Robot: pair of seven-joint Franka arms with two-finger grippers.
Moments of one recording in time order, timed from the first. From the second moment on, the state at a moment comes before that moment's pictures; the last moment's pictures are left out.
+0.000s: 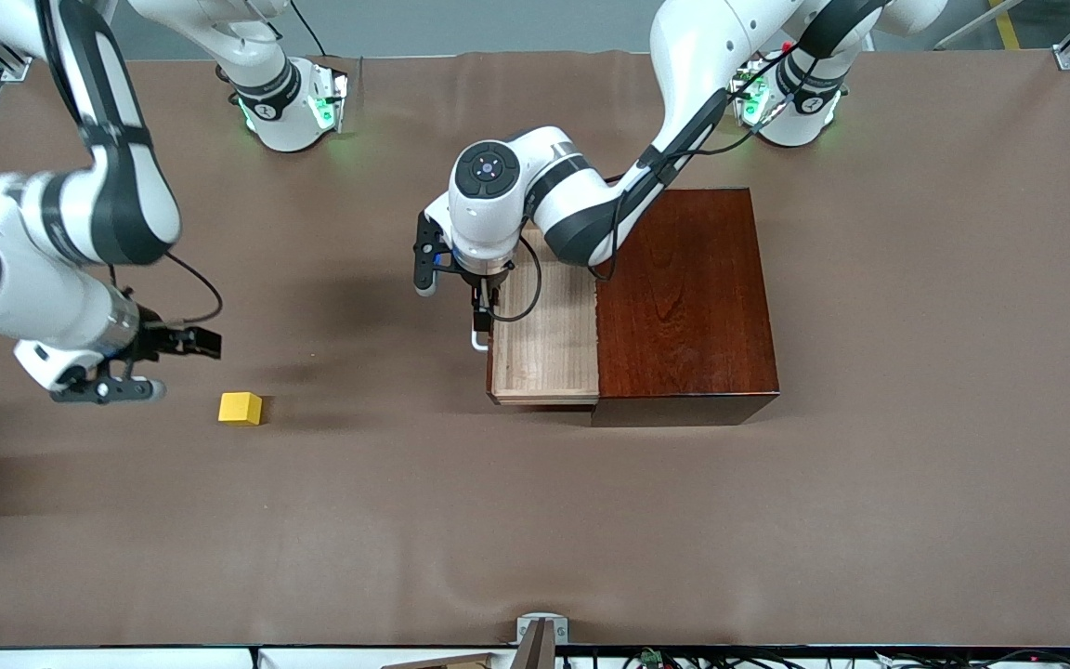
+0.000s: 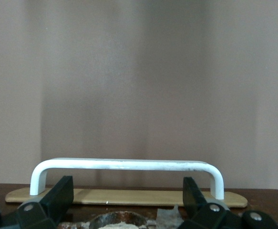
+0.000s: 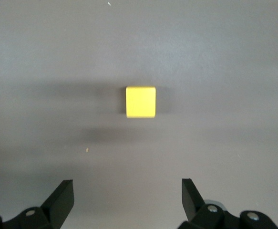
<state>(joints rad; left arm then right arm) -0.71 0.78 -0.28 -1.25 0.13 2.09 0.61 0.05 0.19 -0.03 -1.87 0.00 1.95 -0.01</state>
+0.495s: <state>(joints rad) -0.71 0.76 -0.24 -1.22 0.16 1.93 0.61 0.04 0.04 -0.04 -1.76 0.00 1.67 -0.01</state>
